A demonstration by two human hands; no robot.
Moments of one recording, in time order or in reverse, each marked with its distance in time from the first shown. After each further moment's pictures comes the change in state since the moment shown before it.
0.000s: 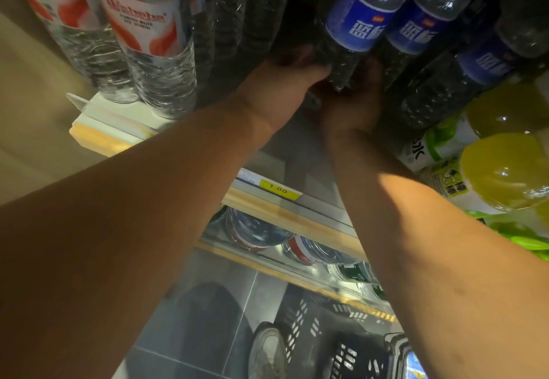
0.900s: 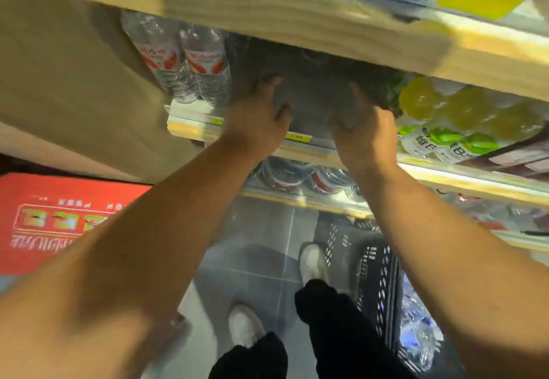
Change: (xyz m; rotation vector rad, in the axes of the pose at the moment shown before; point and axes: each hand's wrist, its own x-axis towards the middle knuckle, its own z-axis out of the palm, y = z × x) left_hand -0.117 0.053 -0.045 0.954 -0.070 0.034; right_hand -0.121 -0.069 -0.099 -0.703 -0.203 -0.010
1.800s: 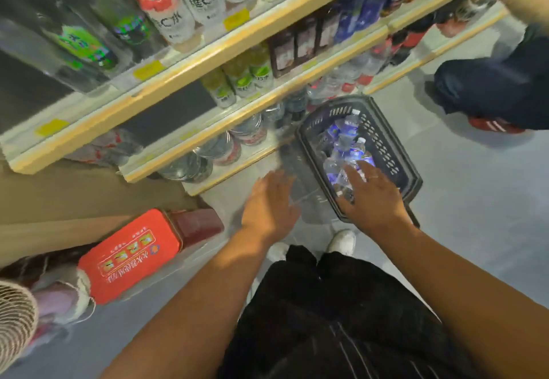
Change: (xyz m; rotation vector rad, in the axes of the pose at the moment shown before) left_hand -0.302 0.200 0.031 0.580 -0.770 0.415; right_hand -0.363 0.096 -0.272 -0.266 -0.347 0.531
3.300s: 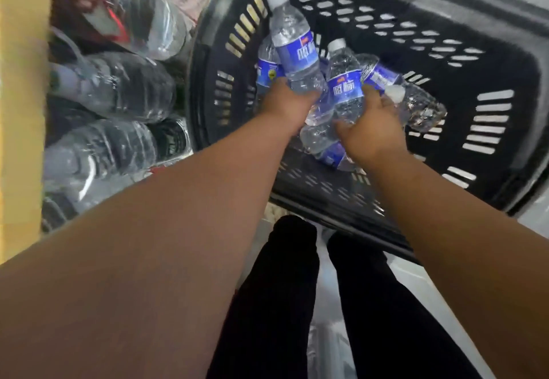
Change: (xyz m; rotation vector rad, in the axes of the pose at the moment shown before) left_hand 0.516 0.040 0.266 -0.308 -0.298 -0.066; right_hand 0.335 0.145 0.323 0.936 0.047 0.887
